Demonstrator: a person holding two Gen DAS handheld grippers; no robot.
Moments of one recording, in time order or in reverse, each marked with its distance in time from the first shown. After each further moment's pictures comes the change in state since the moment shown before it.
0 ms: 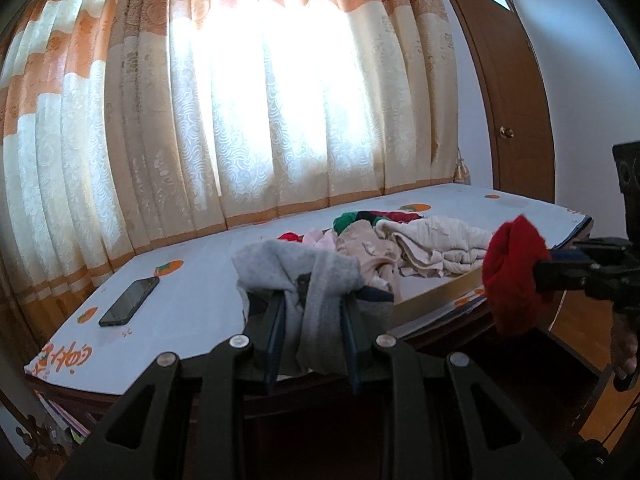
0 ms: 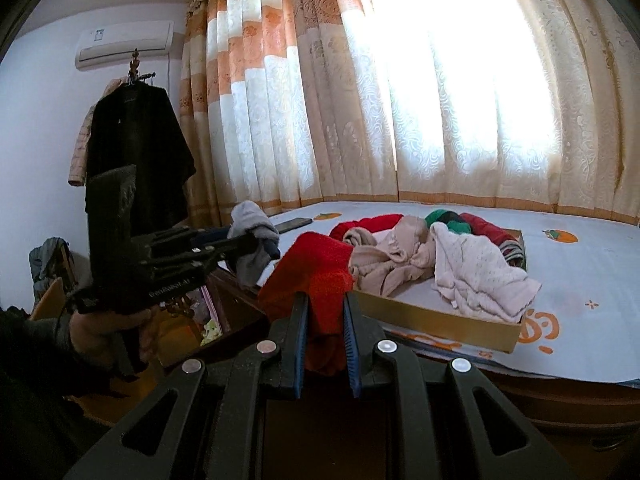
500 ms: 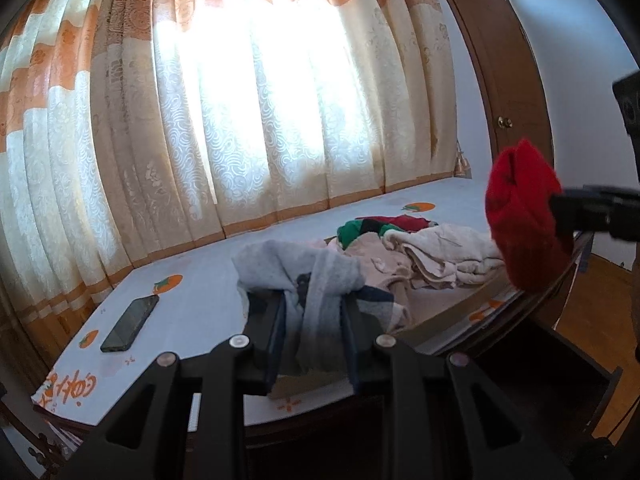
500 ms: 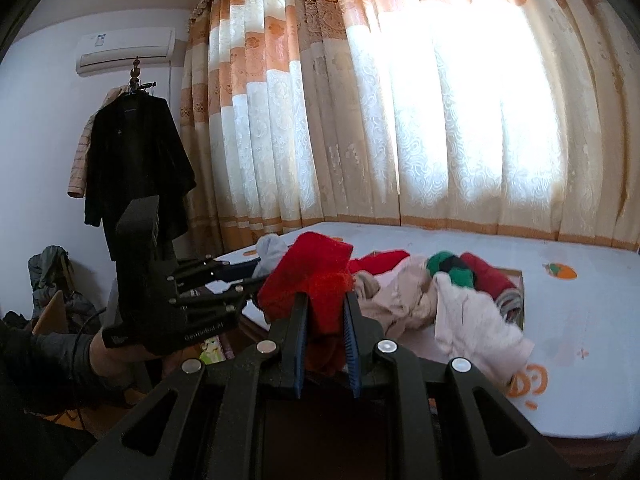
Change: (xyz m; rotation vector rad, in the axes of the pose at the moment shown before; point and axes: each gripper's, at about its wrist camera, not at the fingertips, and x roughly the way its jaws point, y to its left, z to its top) left arm 0.021 0.007 0.023 0.052 0.020 0.002; right arm 0.002 0.010 0.053 -0.025 -0.027 -0.008
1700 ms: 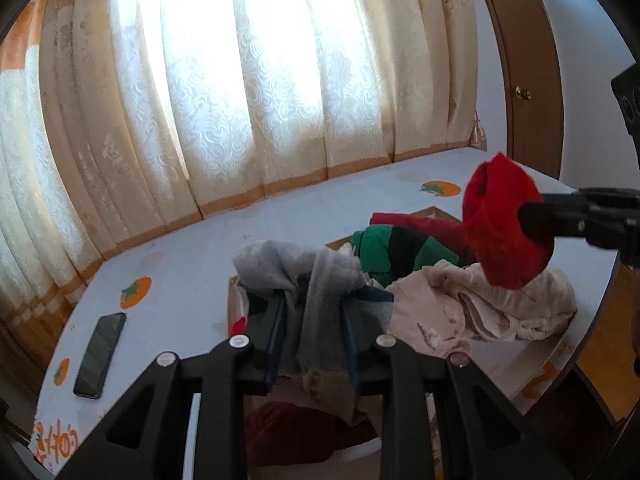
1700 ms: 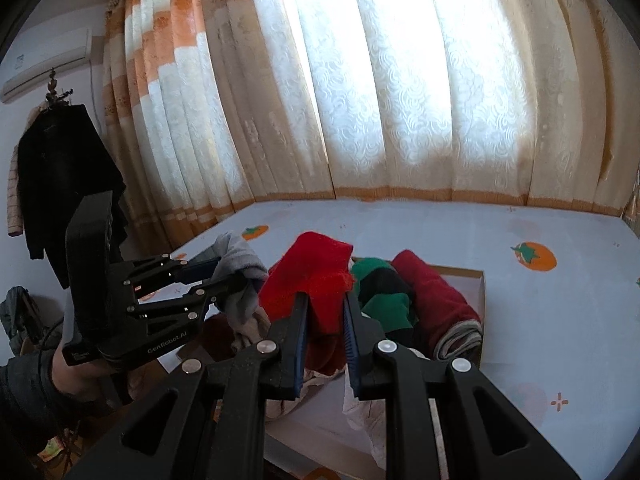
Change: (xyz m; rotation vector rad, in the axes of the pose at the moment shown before) left arm 0.126 0.014 0.061 -0.004 0.213 -0.059; right arm 0.101 -0.105 0.054 0.165 0.173 -0.154
